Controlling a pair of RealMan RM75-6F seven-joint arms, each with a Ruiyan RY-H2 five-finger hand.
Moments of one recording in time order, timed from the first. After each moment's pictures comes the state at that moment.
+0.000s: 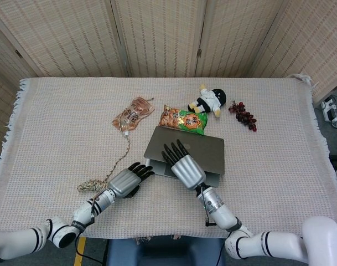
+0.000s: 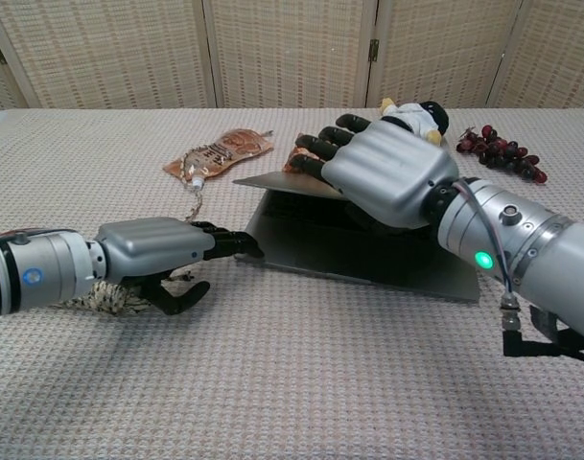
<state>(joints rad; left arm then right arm) -0.75 -1.60 -0.10 -1.35 1.44 0.69 0.20 0.73 -1.73 0.16 -1.50 -1.25 1.09 -1.11</state>
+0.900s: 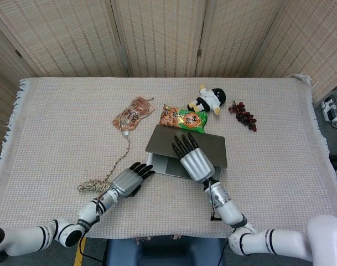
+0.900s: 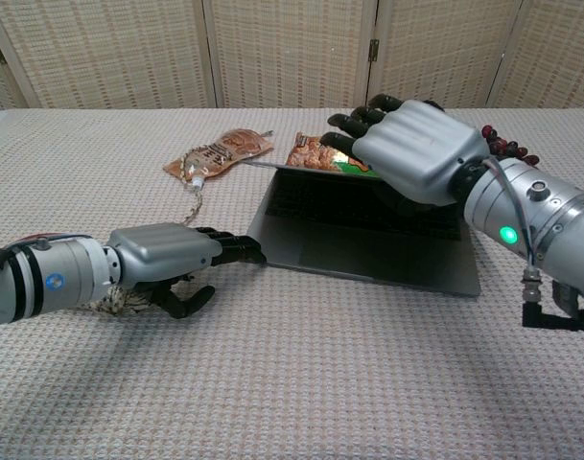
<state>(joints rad) -0.80 -1.62 -0.07 -1.36 1.27 0.70 0.32 0.73 -1.67 0.16 -1.52 -1.19 1.15 -1.08</state>
